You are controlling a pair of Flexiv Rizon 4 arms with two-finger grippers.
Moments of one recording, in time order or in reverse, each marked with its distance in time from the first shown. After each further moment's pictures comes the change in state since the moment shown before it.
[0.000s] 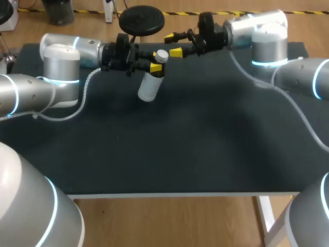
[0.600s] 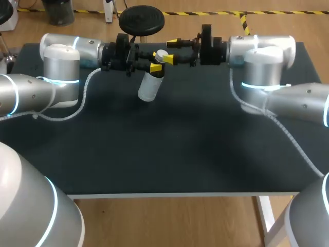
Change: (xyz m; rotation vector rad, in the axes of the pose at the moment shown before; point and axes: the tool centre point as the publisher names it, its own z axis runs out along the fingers) left arm 0.000 0.000 0.000 0.000 0.000 0.000; right arm -0.001 -0.010 0.007 -0.024 -0.356 -0.012
